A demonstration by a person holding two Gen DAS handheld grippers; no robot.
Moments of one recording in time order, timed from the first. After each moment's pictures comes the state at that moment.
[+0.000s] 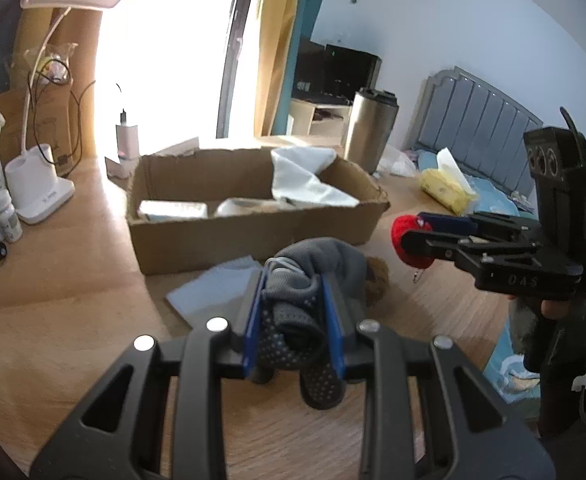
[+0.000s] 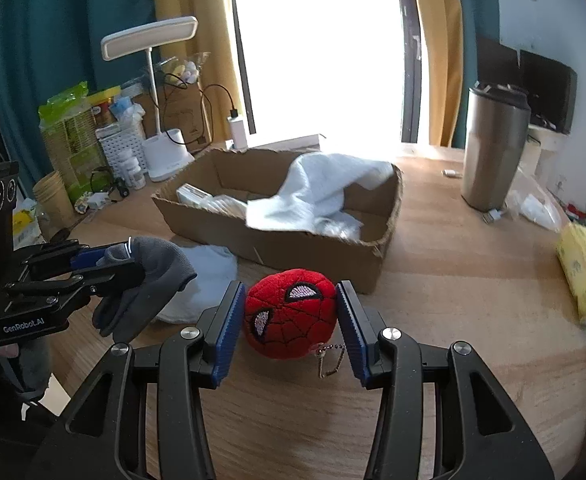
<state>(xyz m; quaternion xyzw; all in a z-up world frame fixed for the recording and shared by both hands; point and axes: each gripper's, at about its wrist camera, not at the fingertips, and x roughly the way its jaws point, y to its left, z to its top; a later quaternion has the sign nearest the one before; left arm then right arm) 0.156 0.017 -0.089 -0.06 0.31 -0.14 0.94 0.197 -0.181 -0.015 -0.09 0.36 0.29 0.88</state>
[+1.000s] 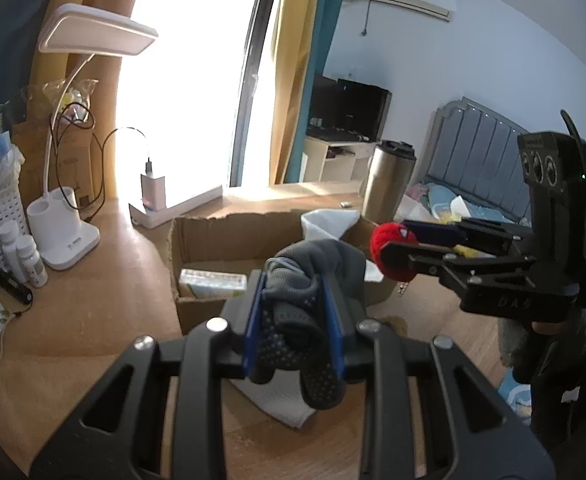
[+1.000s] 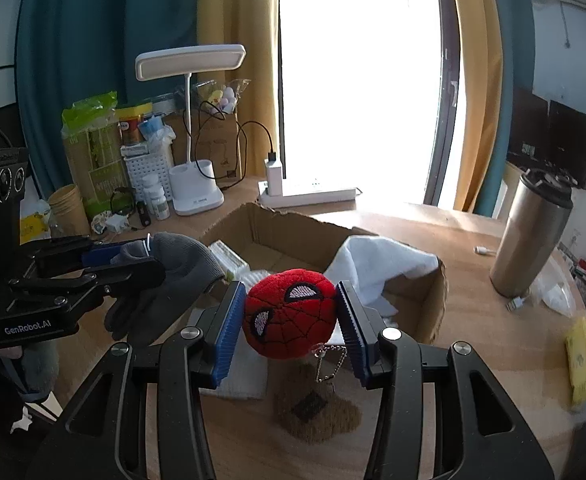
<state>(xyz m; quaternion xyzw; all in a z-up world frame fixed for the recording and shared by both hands) 0.169 0.047 -0.050 -0.07 0.26 -0.12 0.96 0.219 -0.126 0.020 -0.12 0.31 0.34 0.88</state>
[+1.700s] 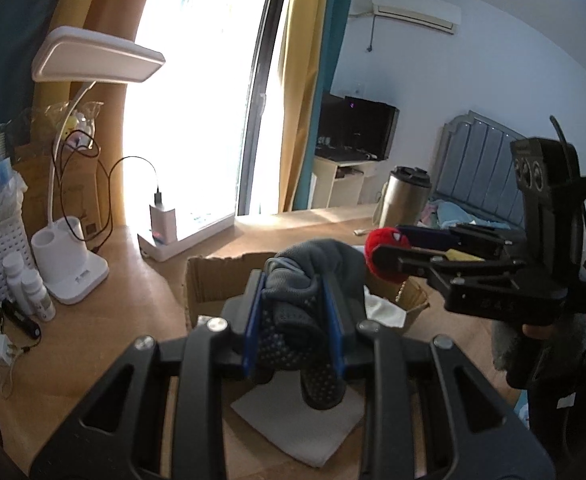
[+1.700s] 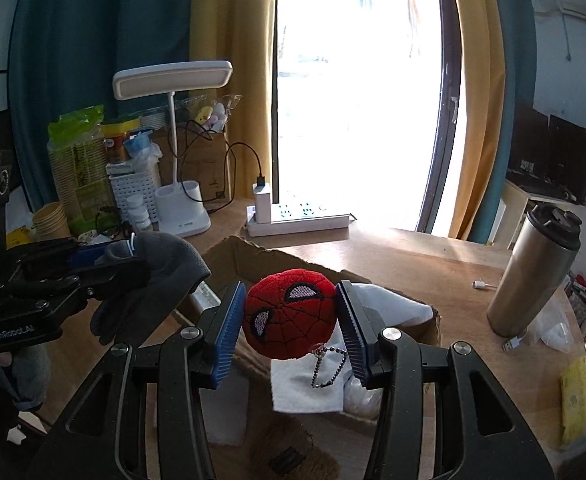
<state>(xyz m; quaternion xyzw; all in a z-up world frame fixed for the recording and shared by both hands) 0.194 0.057 -0.035 -0.07 0.22 -0.10 0.97 0.257 -0.113 0.030 -0.13 0.28 0.33 0.89</state>
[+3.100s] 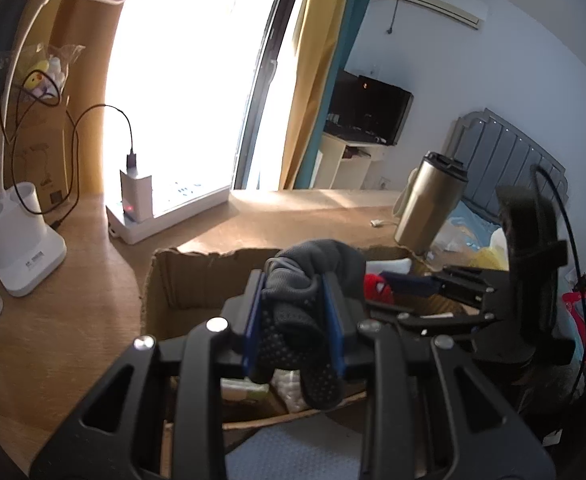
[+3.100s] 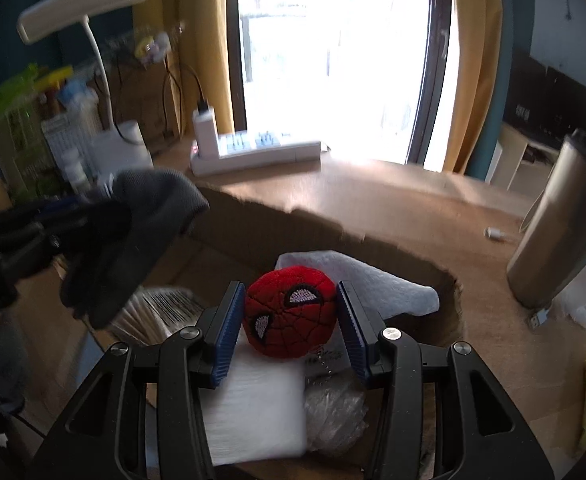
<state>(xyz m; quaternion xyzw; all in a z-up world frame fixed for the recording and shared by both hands) 0.284 0.054 -0.074 -0.11 0.27 -0.10 0.95 0.335 -0.102 -0.045 -0.15 0.39 0.28 0.86</state>
